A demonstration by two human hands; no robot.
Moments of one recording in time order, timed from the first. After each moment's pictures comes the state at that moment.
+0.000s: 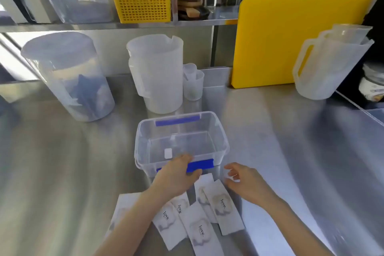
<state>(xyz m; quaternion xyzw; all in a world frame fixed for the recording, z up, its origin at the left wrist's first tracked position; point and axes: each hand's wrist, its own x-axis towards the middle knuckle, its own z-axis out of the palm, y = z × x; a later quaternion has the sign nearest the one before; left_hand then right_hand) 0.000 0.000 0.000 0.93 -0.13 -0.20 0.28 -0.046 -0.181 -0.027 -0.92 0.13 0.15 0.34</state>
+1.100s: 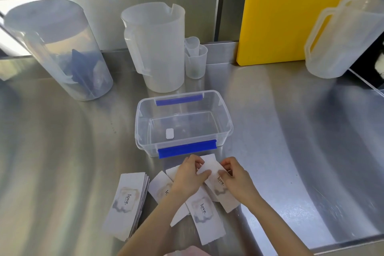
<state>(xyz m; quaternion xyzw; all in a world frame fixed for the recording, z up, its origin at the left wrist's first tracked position) -0.020 -0.023 -0.069 0.89 -0.02 -0.22 0.41 -0.060 -0.151 -0.063 -0.85 0.17 0.13 0.48</state>
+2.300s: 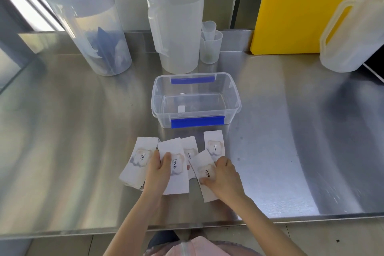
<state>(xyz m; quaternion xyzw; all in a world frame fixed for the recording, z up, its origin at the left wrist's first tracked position) -0.101 0.049 -0.049 0.72 0.24 -0.10 0.64 -0.113 -0.102 -0.077 -0.94 0.12 0.18 0.26</state>
